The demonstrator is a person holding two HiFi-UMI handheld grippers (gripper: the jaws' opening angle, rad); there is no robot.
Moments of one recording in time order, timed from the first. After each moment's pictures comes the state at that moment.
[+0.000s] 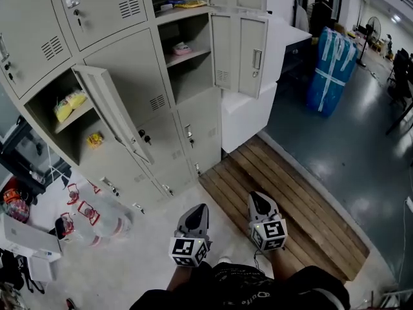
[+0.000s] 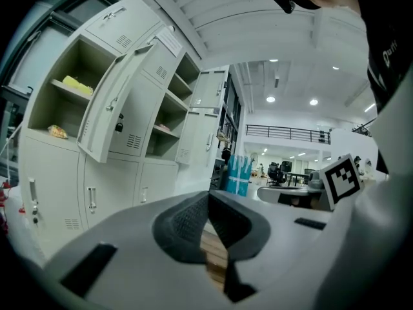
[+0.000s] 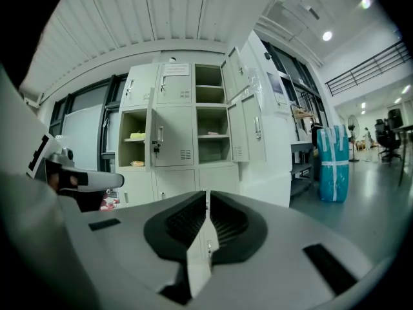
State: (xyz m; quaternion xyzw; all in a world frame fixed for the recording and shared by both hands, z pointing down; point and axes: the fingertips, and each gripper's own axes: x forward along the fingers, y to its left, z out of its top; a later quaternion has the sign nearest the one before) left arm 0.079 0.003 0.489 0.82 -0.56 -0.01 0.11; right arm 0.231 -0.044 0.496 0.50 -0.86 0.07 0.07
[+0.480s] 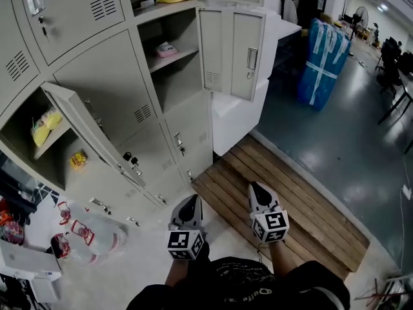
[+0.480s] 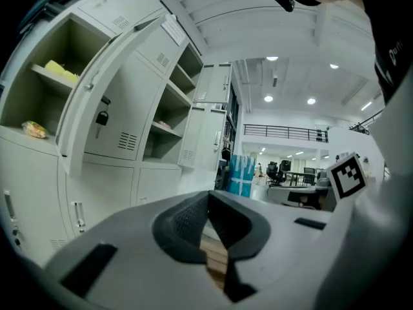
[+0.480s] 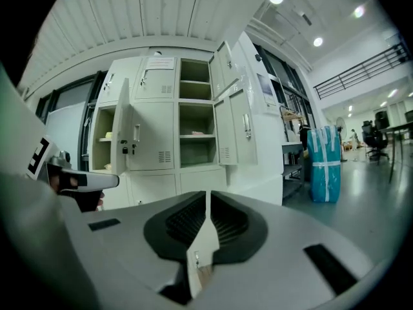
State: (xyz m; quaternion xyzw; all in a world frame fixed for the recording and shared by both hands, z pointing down) left arm 0.050 -0.104 0.491 0.83 -0.55 0.00 0.10; right arm 0.229 -0.137 0.498 0.55 -0.83 0.07 0.06
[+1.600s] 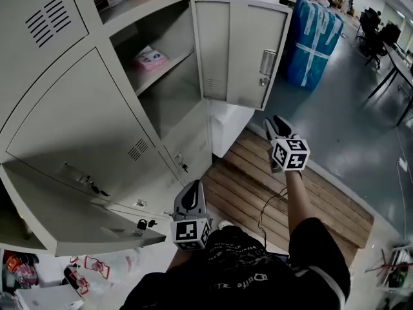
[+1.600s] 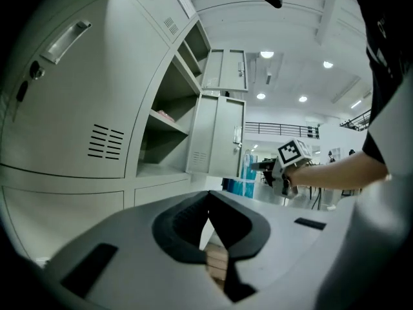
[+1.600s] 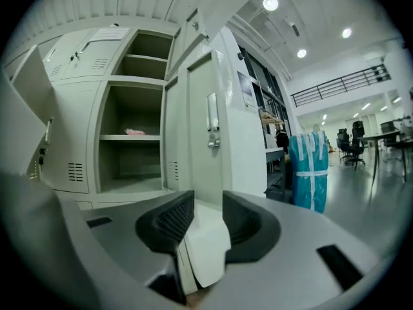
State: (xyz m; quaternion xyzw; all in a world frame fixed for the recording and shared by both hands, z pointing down) left arm 0.002 -0.296 0.485 0.85 -0.52 0.01 0.08; right arm 0.285 -0.444 0.453 0.64 -0.76 0.07 0.05
